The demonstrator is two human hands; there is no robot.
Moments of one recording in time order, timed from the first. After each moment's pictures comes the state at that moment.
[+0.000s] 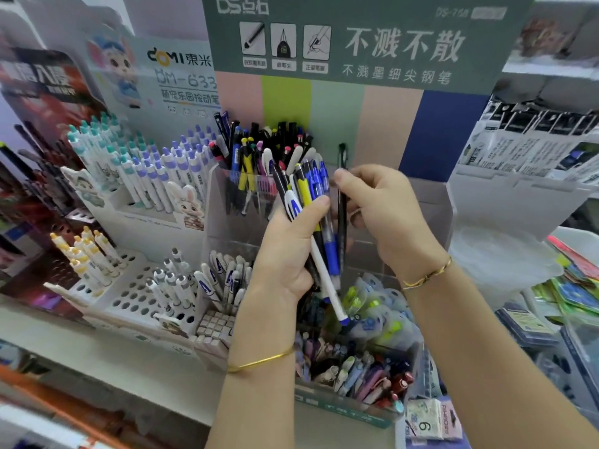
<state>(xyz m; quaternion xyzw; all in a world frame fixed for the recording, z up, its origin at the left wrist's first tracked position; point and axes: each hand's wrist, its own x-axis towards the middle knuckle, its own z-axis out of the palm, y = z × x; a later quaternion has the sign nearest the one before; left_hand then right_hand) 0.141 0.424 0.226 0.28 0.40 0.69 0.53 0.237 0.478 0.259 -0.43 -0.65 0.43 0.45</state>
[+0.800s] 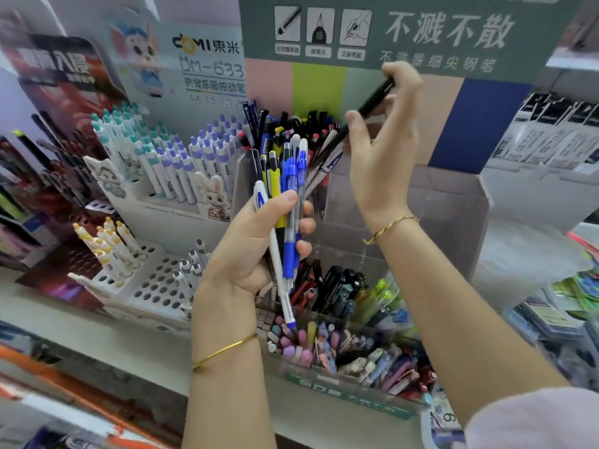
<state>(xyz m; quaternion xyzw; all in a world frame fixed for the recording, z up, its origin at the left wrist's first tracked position) 0.064 0.393 0.226 0.31 0.31 0.64 0.63 0.176 0.496 0.263 -0.33 -0.65 0.08 0.68</state>
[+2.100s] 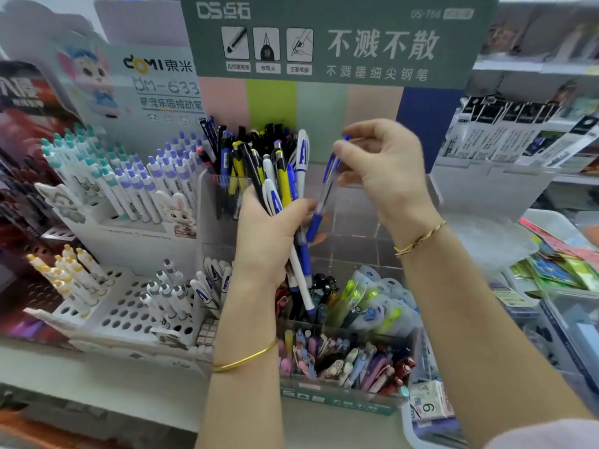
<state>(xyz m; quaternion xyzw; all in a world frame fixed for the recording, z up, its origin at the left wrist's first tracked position) 0.118 0.415 0.236 0.35 0.47 0.69 0.43 0.234 0.489 0.281 -0.40 -0.60 0.40 0.56</state>
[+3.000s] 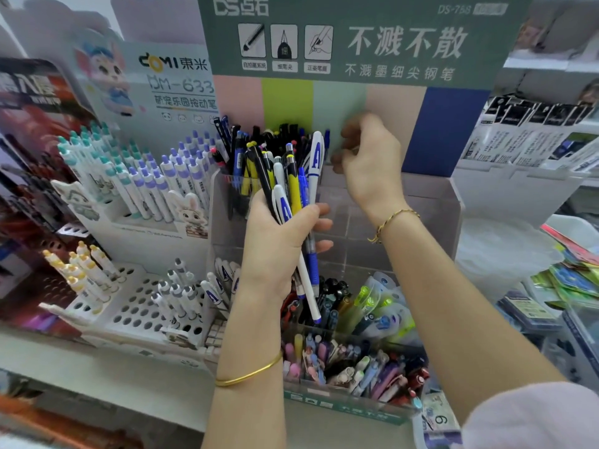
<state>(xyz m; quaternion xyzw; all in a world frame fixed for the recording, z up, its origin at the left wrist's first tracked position) 0.111 0.409 0.234 0.38 0.47 0.68 0.42 0.200 0.530 0.263 -0.46 -0.70 0.21 0.51</state>
